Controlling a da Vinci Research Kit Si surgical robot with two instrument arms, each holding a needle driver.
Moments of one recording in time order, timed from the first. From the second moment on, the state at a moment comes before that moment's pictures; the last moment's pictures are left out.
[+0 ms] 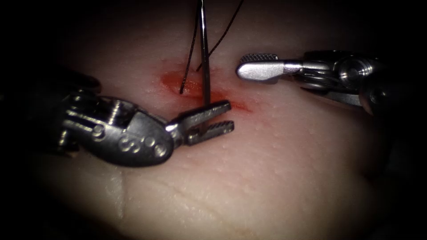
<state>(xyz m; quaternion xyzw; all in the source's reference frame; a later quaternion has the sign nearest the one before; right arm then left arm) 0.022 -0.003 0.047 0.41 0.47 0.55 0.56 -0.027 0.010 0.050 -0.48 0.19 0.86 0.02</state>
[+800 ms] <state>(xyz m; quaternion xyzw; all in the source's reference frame) 0.026 -0.002 0.047 0.48 0.42 0.56 0.53 -0.028 0.009 0.049 -0.48 0.21 0.85 -0.03</state>
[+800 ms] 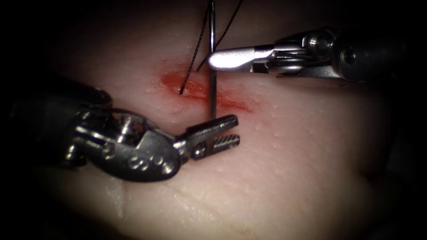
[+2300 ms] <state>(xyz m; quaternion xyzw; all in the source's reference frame) 0.025 0.001 0.049 0.40 0.46 0.56 0.56 -0.023 0.011 0.045 -0.56 -0.05 0.81 0.15</state>
